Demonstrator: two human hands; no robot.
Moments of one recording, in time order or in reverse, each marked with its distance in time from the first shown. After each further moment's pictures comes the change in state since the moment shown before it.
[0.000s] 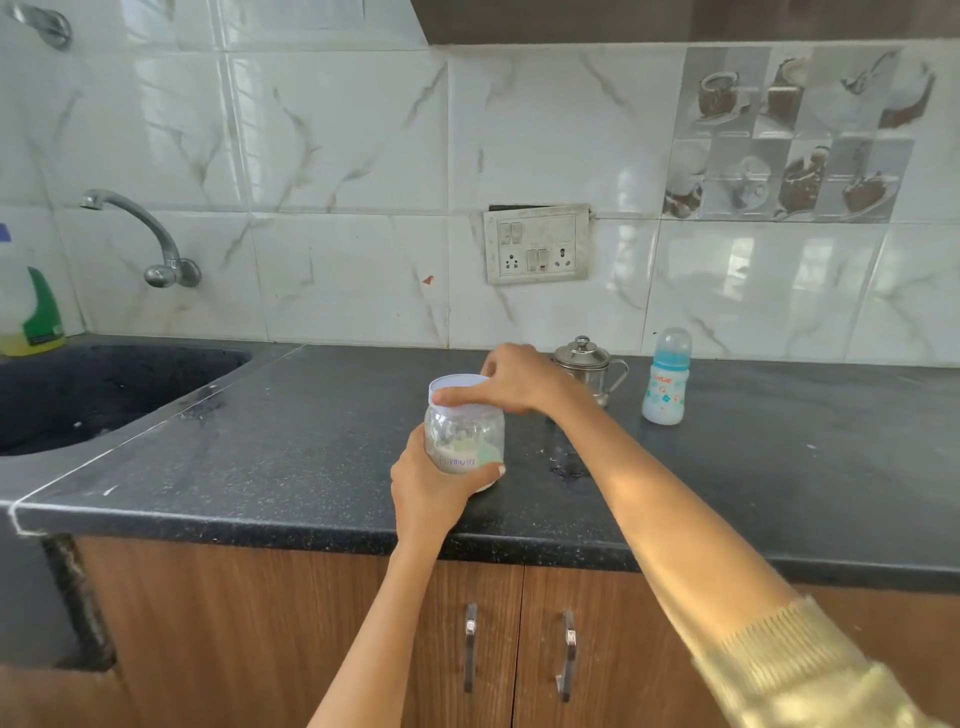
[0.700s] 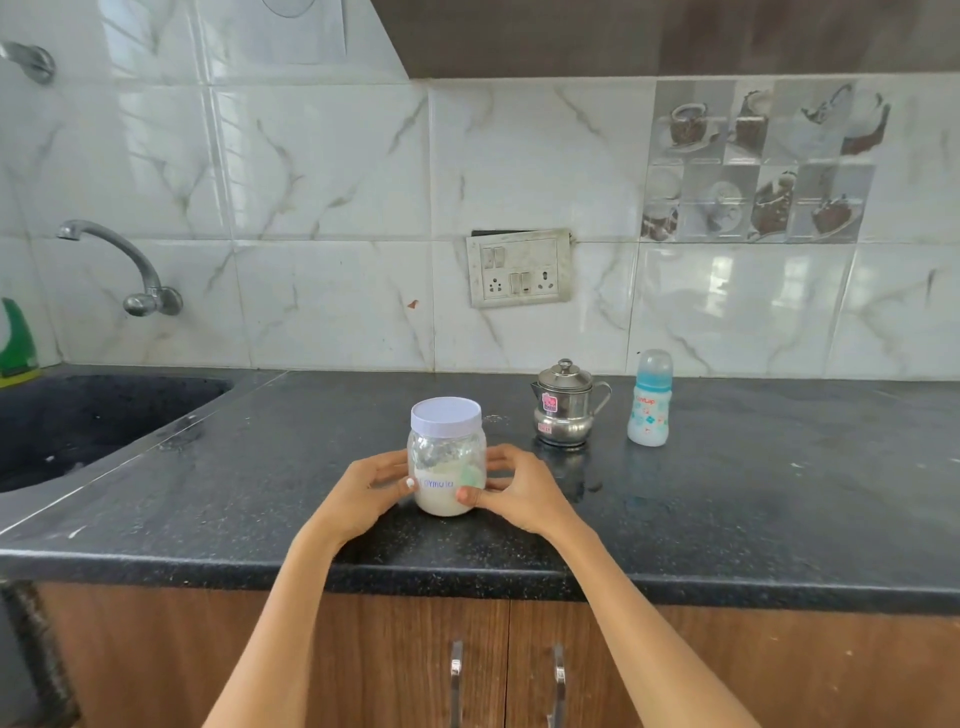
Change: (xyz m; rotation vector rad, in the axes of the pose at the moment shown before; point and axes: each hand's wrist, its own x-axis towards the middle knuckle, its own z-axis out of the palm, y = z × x) left_hand 0.056 -0.023 -0.052 0.006 -0.507 0.017; right_hand -0.019 0.077 0.086 0.554 0.078 0.010
